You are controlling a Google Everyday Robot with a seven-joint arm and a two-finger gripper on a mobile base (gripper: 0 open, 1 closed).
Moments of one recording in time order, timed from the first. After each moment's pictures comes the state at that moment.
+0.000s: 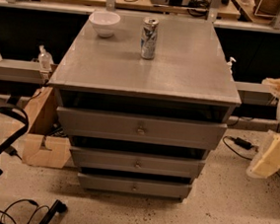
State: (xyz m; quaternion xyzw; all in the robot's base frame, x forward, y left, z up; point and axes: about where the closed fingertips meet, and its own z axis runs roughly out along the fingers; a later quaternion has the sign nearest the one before) arm 0.429 -0.245 0.927 -0.59 0.77 -0.10 0.23
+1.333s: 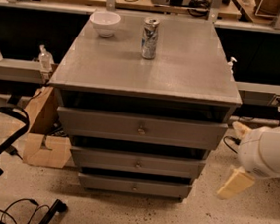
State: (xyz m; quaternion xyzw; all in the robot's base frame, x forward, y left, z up) arm 0.449 -0.242 0.782 -0.57 0.78 -0.05 0.24
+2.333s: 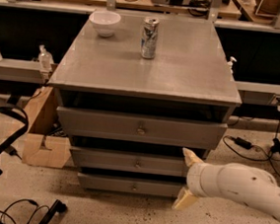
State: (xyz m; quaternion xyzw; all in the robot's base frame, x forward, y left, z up) arm 0.491 -0.170 0.587 -0.63 0.71 -0.02 0.31
